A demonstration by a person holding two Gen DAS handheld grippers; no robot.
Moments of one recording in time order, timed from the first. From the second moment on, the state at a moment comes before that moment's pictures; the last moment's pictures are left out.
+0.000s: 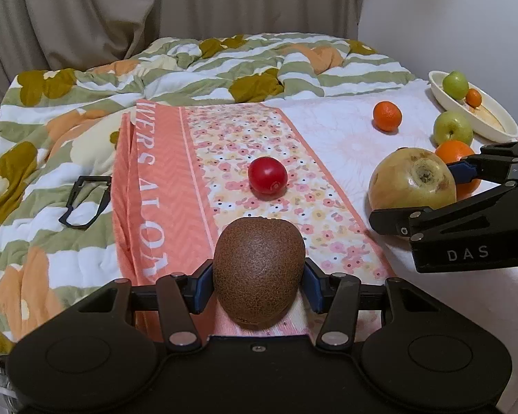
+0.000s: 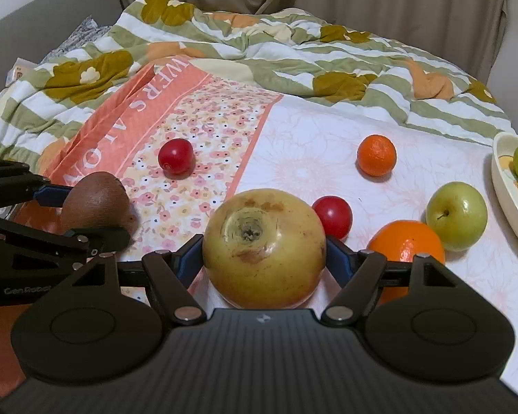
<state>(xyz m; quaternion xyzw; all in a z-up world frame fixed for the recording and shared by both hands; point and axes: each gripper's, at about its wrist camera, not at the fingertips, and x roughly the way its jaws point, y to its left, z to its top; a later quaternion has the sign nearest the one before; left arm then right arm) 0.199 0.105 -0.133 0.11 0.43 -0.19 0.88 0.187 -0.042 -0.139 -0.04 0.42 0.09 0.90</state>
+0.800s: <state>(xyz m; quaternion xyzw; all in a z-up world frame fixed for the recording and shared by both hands) 0.122 0.106 -0.031 0.06 0.35 -0.15 0.92 0.118 -0.084 -0.041 0.01 0.37 0.06 0.93</state>
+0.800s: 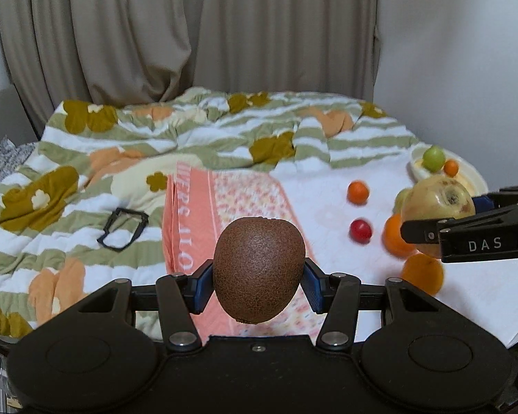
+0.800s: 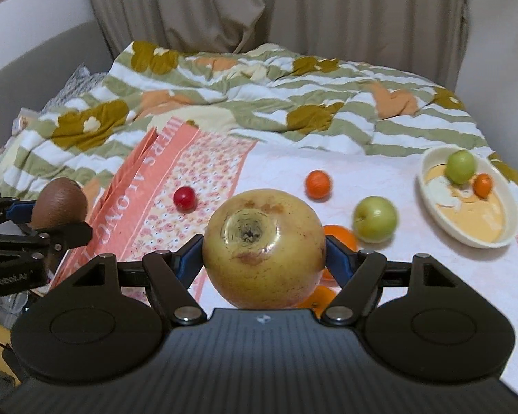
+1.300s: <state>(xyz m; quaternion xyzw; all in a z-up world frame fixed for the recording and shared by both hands) 0.085 -0.008 0.017 0.04 0.31 -0.11 0.94 0.083 -0.223 0.003 0.01 0.35 0.07 0.93</state>
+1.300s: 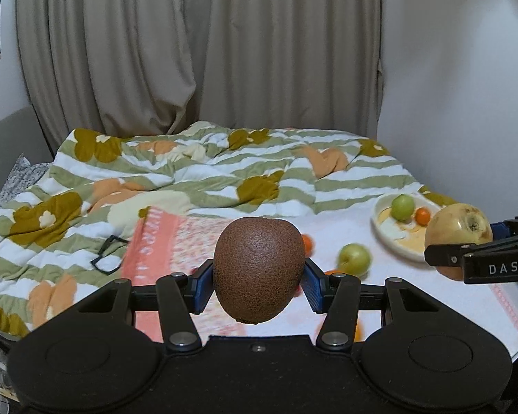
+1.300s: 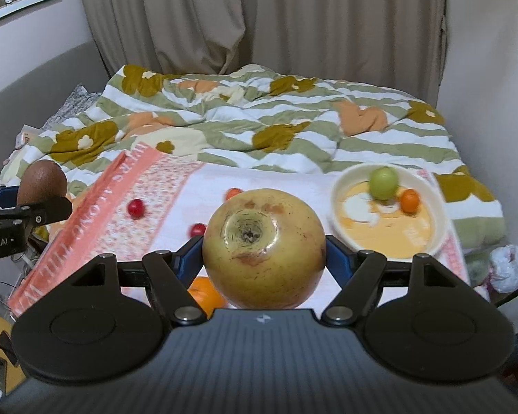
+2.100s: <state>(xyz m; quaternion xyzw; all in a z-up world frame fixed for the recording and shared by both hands) 0.186 -0.222 -0.013 0.06 0.34 -0.17 0.92 0.153 -0.410 -0.016 0.01 0.36 0.02 0.93</state>
